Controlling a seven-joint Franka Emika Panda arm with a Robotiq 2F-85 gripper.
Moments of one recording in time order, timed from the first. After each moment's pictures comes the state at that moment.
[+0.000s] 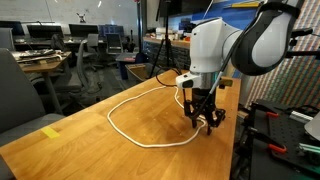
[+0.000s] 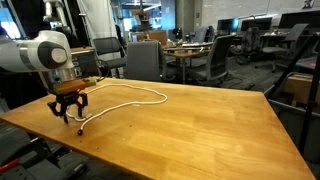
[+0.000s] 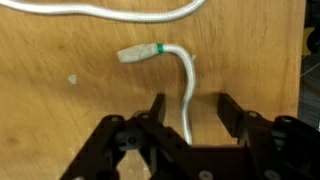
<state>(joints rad) 0.15 0.34 0.28 -2.58 -0.21 2.81 -0.87</state>
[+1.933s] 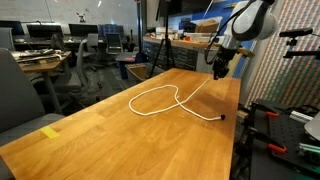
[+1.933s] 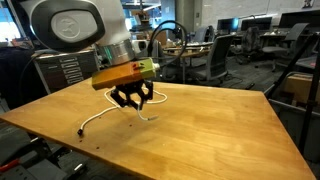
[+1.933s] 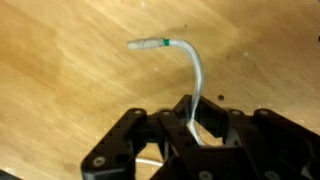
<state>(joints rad) -0.20 0.04 -0.11 -2.75 0.07 2.99 -1.05</state>
